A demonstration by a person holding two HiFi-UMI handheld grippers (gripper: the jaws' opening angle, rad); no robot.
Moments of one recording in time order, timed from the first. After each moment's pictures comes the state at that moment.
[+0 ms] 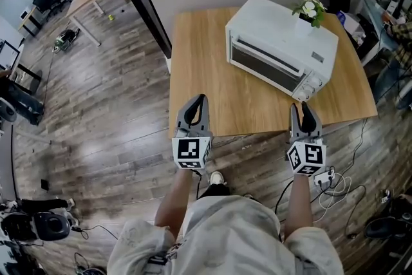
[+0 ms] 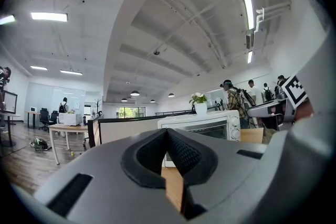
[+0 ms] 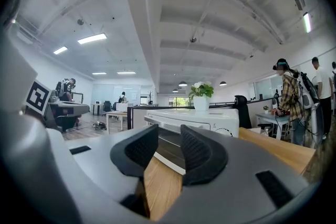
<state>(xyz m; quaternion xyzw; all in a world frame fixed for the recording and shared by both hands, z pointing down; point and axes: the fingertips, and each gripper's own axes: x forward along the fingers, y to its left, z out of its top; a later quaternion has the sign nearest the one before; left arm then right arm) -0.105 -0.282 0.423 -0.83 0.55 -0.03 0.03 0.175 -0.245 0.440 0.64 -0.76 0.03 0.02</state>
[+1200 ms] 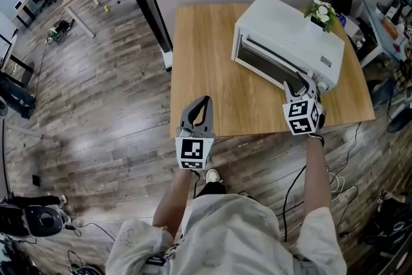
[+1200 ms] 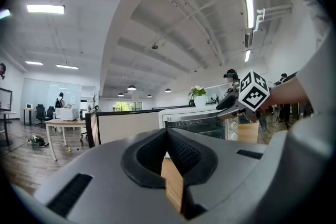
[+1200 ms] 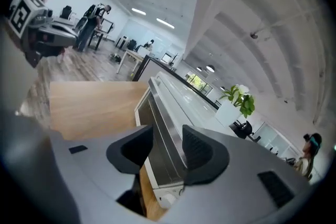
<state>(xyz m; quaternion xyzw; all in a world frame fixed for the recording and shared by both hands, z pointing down) -0.119 -0.286 0.451 -0.85 0.53 -0.05 0.02 0.143 -0.359 0.470 0.56 -0.73 -0.10 0.38</state>
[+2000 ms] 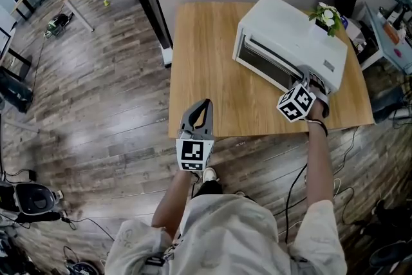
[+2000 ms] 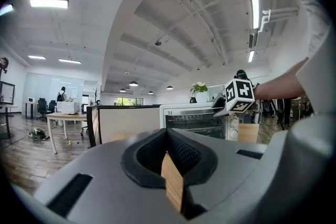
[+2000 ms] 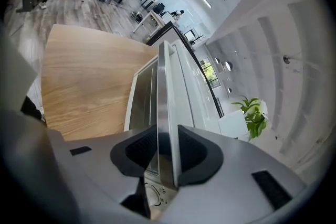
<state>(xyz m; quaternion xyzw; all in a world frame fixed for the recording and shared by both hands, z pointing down) -0.120 -0.289 0.470 -0.84 0.53 -0.05 -0.01 0.166 -0.404 0.501 0.49 -0.62 -0.17 0.58</state>
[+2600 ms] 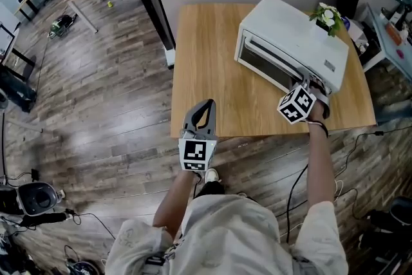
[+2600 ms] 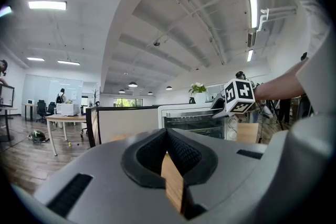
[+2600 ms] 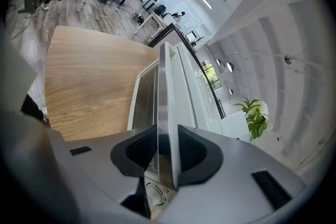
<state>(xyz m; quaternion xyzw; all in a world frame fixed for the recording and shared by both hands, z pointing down) -0.115 -0.285 0.465 -0.85 0.53 -0.06 0.00 0.160 -0.398 0.502 0.48 -0.63 -0.17 0.58</state>
